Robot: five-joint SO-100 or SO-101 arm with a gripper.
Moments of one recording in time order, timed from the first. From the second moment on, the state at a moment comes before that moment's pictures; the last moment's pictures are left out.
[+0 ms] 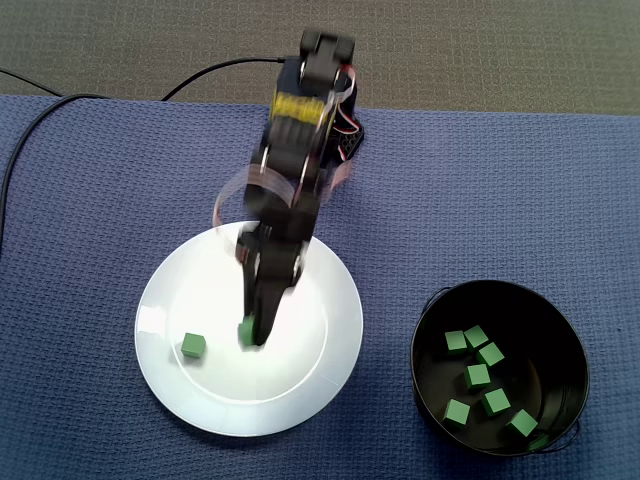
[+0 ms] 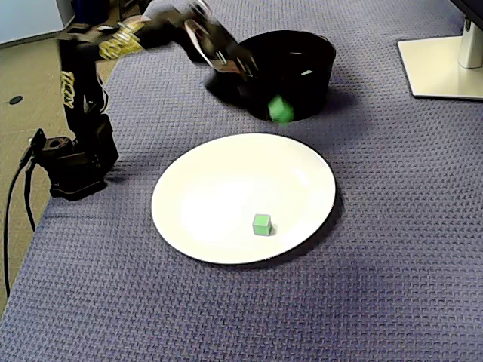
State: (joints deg) arm 11.7 87.9 67.1 53.7 -15.7
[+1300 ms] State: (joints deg) arm 5.5 93.4 70.8 65.7 -37.4
